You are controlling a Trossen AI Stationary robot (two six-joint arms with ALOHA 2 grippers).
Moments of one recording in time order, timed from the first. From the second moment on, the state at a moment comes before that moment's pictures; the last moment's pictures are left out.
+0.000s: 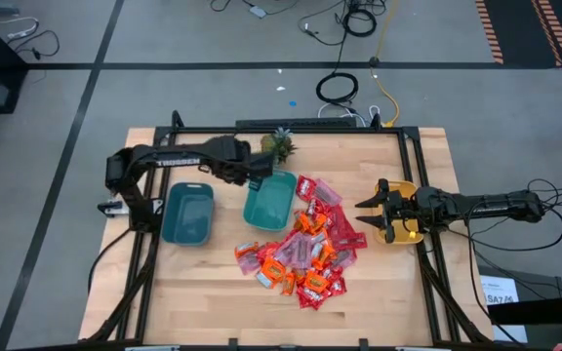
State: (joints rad) left arm 0.17 1.77 1.60 -1.46 -0.34 -1.10; right arm 0.03 0.16 0.01 0.03 0.03 0.14
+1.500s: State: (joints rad) left arm -0.04 1.63 1.18 -1.32 -0.27 -1.40; right arm 0.03 0.16 0.01 0.03 0.03 0.14
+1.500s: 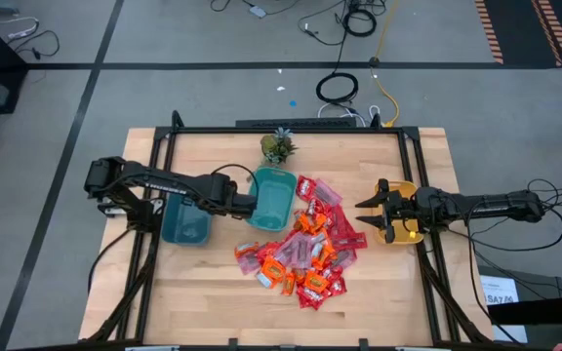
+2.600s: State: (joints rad) left arm -0.04 1.63 1.18 -1.21 -0.29 -1.35; right arm 0.03 0.16 0.01 0.03 0.03 0.14
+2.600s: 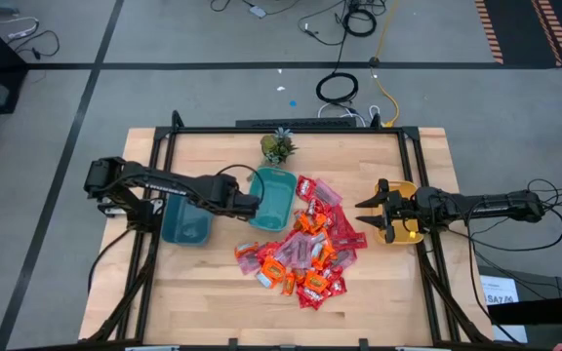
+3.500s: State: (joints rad) left arm 0.02 1.62 0.92 -1.08 -0.13 -1.41; right arm 0.03 0.16 0.01 0.03 0.03 0.15
